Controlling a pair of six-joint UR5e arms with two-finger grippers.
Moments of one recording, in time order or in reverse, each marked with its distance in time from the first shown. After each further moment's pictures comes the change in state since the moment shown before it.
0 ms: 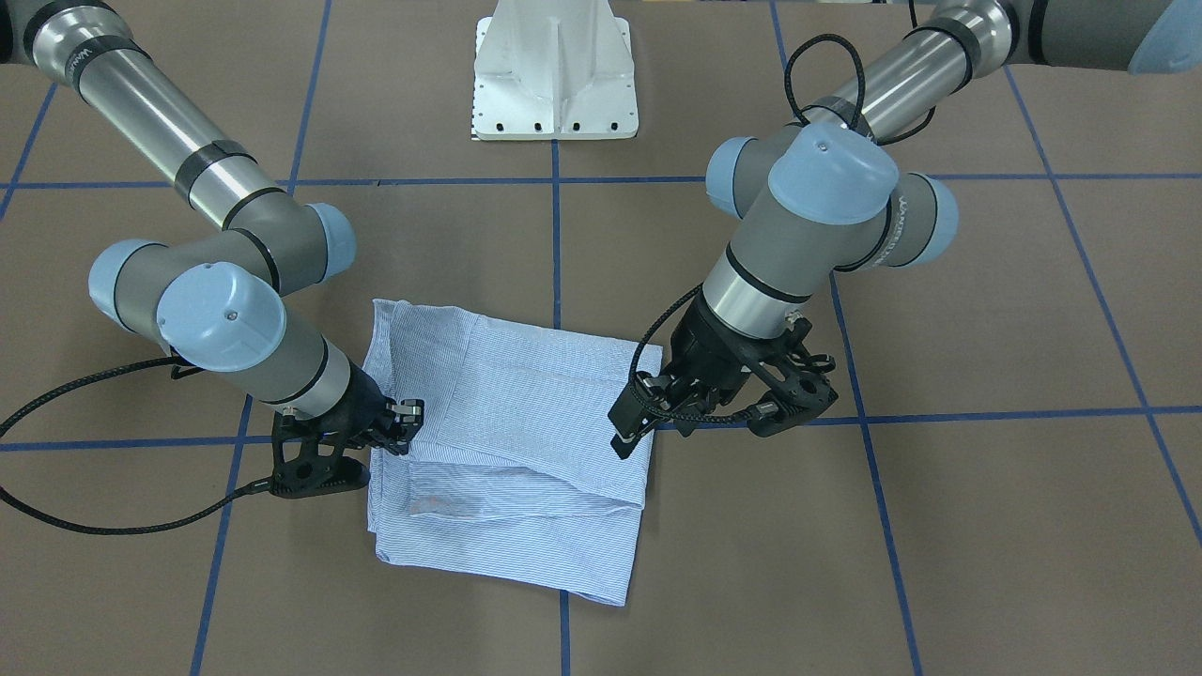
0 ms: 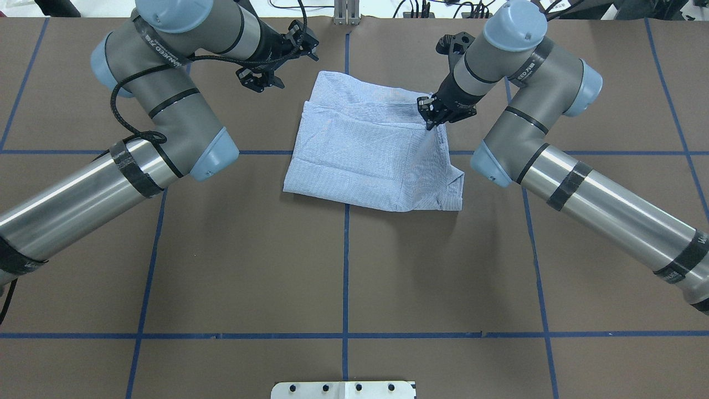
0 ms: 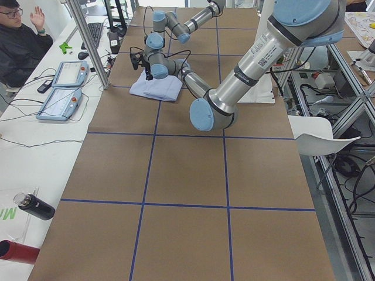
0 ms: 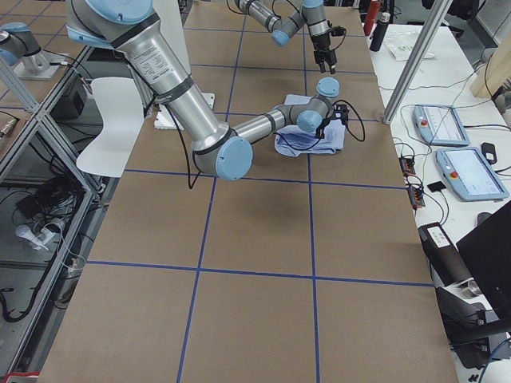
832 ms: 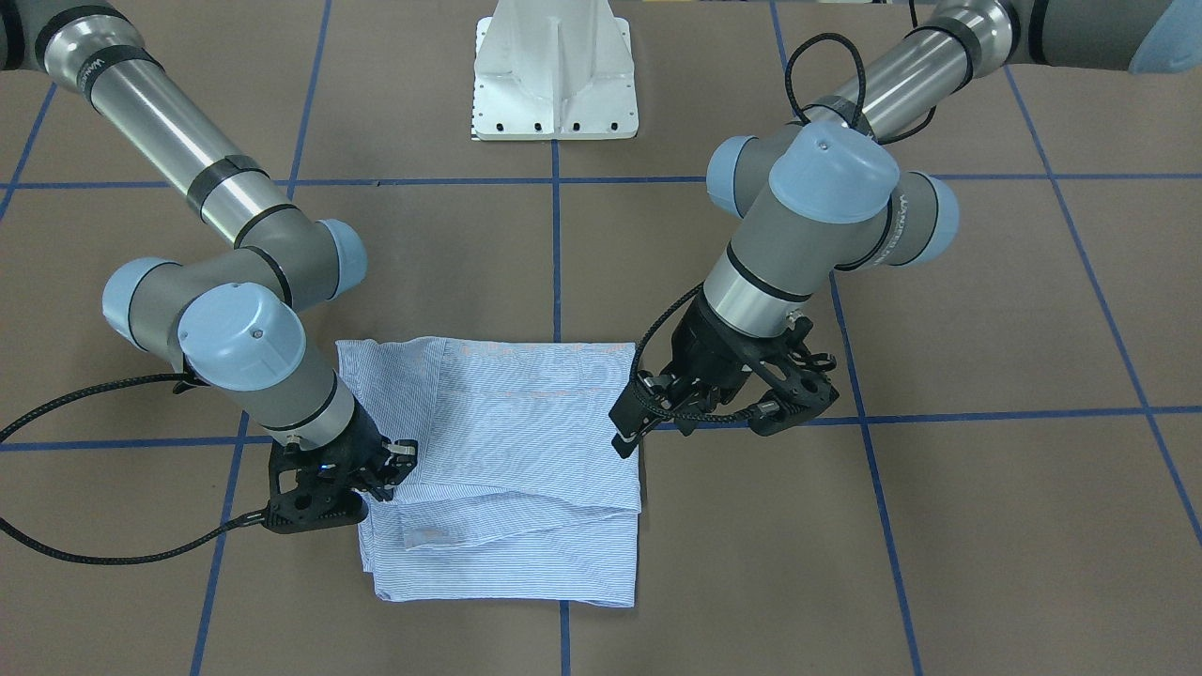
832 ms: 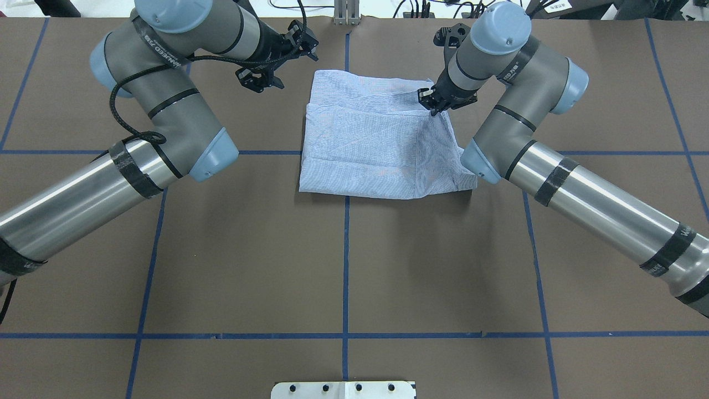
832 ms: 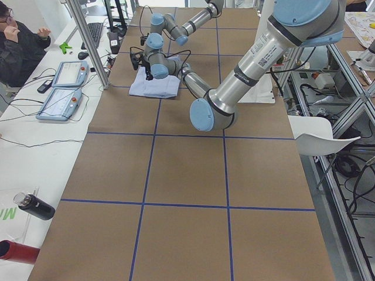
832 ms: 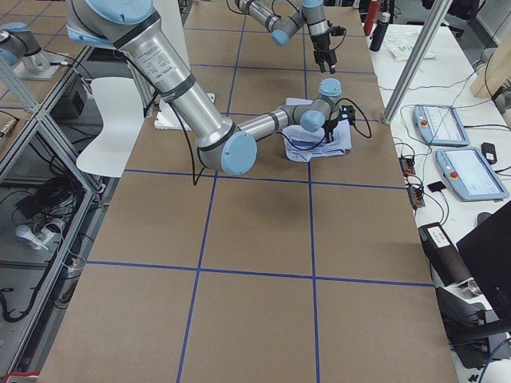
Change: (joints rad) left arm 0.000 0.002 -0.003 0.002 0.000 -0.002; right arm -0.019 0.041 -0.083 0.004 -0.161 -0.042
